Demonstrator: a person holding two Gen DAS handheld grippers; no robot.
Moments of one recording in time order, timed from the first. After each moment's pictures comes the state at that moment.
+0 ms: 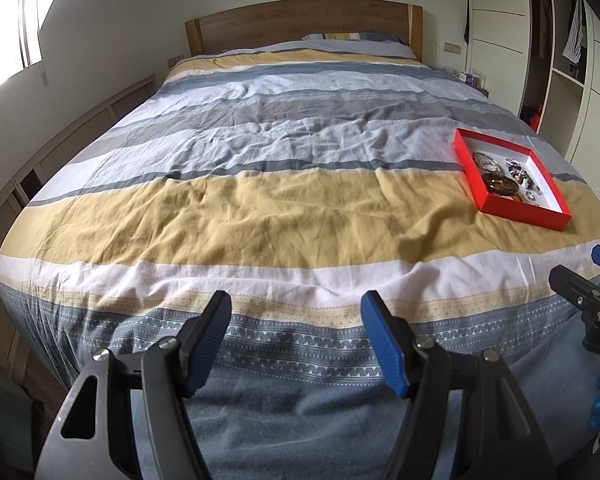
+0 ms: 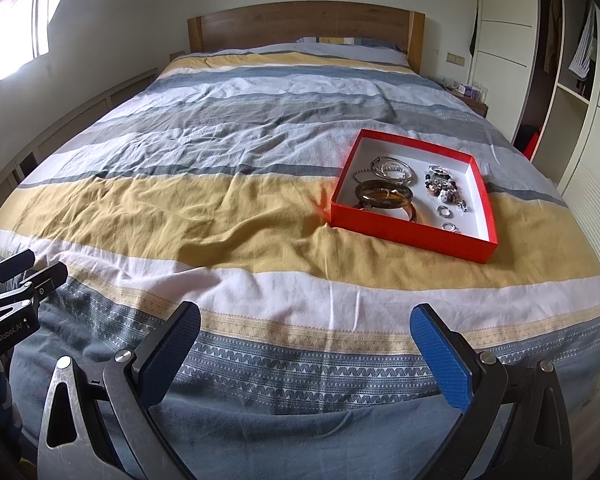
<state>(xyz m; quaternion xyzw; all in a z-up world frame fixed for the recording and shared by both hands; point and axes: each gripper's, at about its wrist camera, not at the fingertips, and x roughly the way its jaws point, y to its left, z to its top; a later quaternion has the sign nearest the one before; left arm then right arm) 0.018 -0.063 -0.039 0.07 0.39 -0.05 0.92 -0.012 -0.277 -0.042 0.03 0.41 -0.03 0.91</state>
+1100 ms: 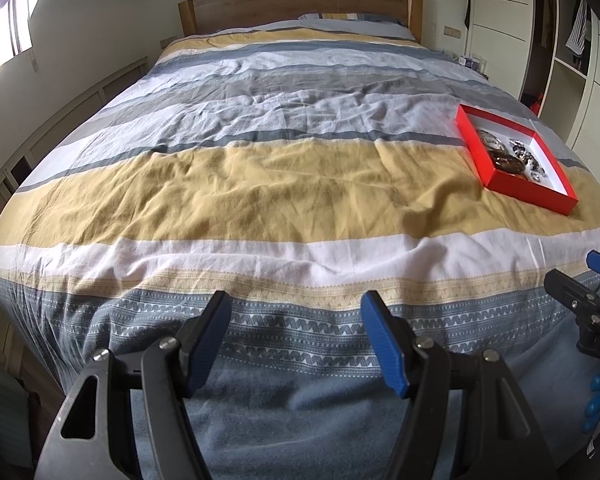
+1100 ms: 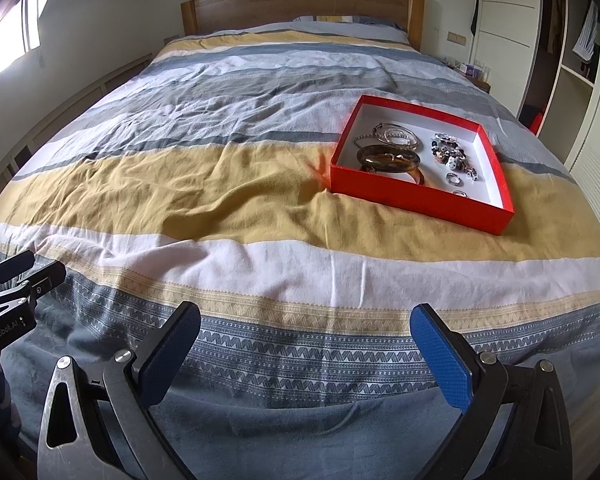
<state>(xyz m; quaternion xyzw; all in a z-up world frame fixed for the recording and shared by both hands) 0.028 -0.064 -0.066 0.07 0.43 -0.06 0.90 -0.006 -0.281 -0.072 0.04 0.44 -0.03 0.90</state>
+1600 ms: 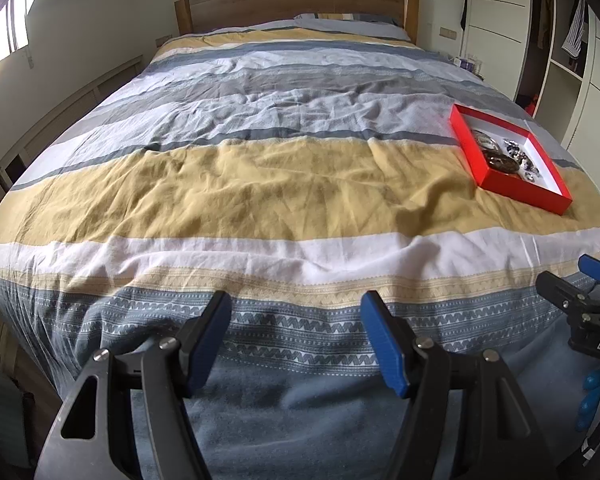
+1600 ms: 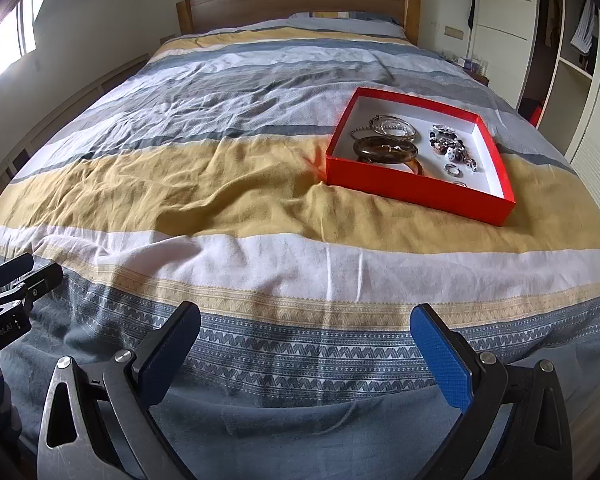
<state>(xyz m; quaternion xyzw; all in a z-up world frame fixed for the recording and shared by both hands) 0.026 -0.067 -0.068 0.06 0.43 -0.07 0.90 -0.005 -0.286 -0.079 0.05 0.44 -0.04 0.89</state>
